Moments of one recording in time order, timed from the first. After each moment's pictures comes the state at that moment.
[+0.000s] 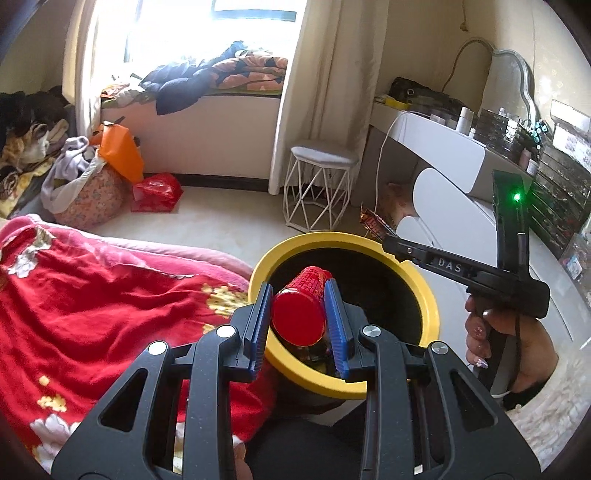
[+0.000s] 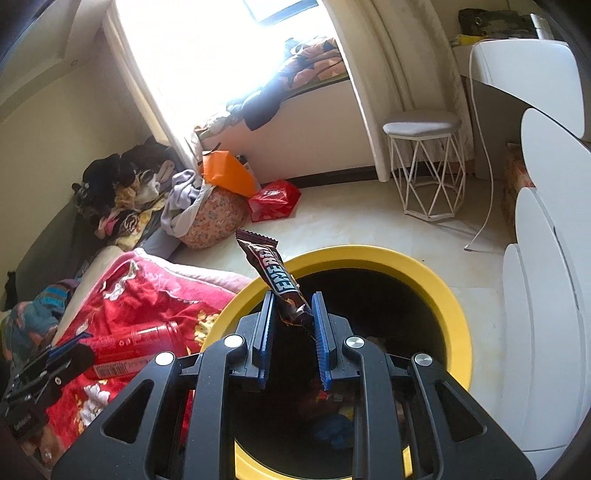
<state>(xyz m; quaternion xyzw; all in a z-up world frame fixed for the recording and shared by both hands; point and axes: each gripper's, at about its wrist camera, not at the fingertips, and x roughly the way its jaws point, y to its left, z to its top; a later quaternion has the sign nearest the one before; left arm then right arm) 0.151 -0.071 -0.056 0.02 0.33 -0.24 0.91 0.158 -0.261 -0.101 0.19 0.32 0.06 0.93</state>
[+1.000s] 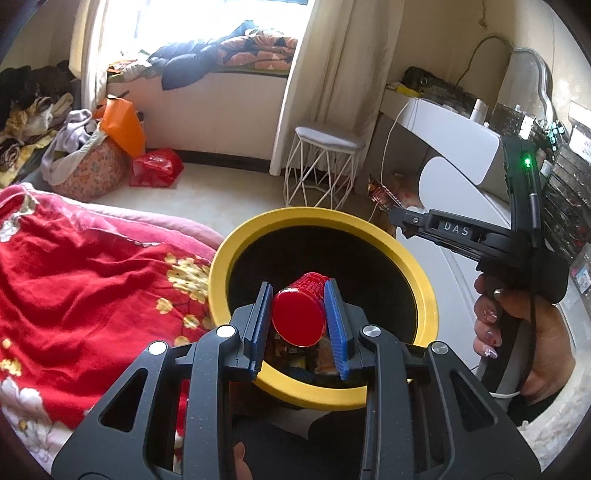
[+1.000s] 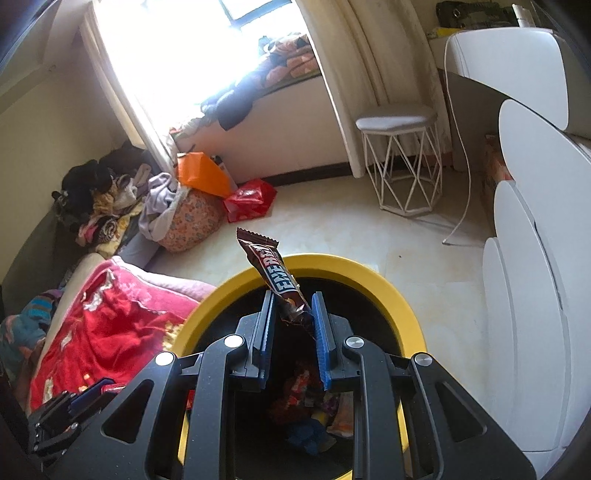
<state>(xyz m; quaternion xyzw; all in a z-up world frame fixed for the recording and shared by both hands) 0.162 -0.114 -0.097 0.00 0.36 -0.22 0.91 0.176 -0.284 -0.114 0.20 0.35 0.02 0.92</state>
